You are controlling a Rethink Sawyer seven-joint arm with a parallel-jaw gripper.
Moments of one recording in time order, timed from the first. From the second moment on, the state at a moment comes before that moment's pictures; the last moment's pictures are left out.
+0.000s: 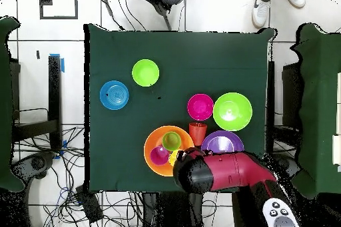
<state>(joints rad) -0.62 -0.94 0.28 2.12 -0.61 0.47 1.85</state>
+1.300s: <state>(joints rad) -0.87 -0.81 0.40 2.05 -0.71 0.43 1.85</state>
